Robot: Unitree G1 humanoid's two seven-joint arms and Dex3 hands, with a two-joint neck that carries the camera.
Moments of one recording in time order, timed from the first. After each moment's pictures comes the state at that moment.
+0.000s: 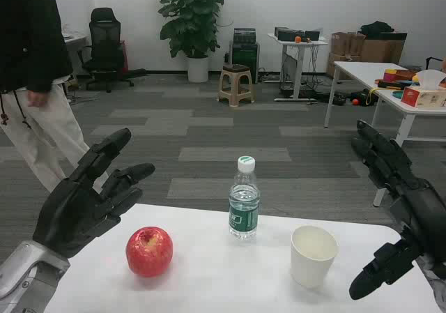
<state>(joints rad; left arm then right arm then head) 0.01 0.19 0.31 -0.33 -0.50 0.03 -0.41 -0.11 -0.66 0.03 -0.04 0.28 -0.57 0.03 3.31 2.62</state>
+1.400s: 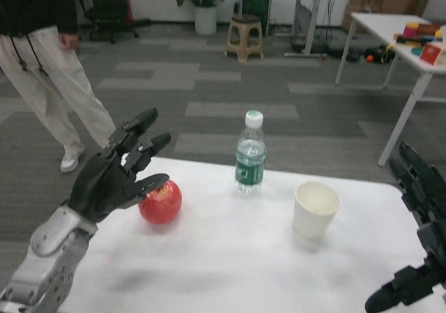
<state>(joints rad) 0.05 0.33 0.07 -0.08 -0.42 -0.33 -0.35 0.16 -0.60 -0.02 0.07 0.26 -0.74 -0.02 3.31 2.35</state>
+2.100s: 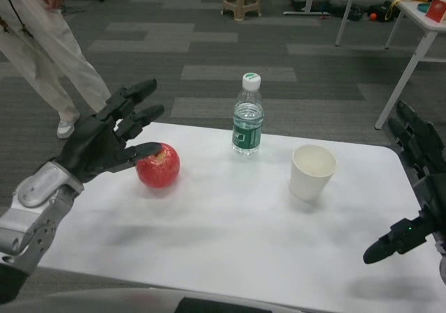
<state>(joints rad) 0.03 0.50 0.05 -0.09 -0.45 -0.21 -0.35 0.11 -0.67 0.01 0.12 0.26 -0.73 -0.02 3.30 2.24</state>
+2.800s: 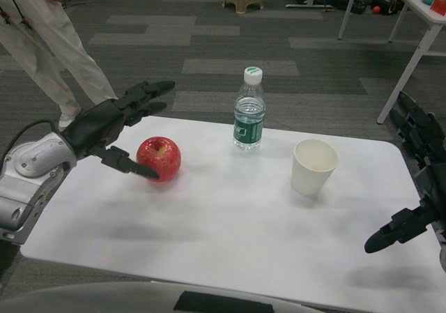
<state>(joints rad) -0.05 0.55 0.10 -0.20 -0.07 -0.01 -0.49 0.08 -0.69 0.03 0.16 0.28 -0.73 -0.02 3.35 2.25</state>
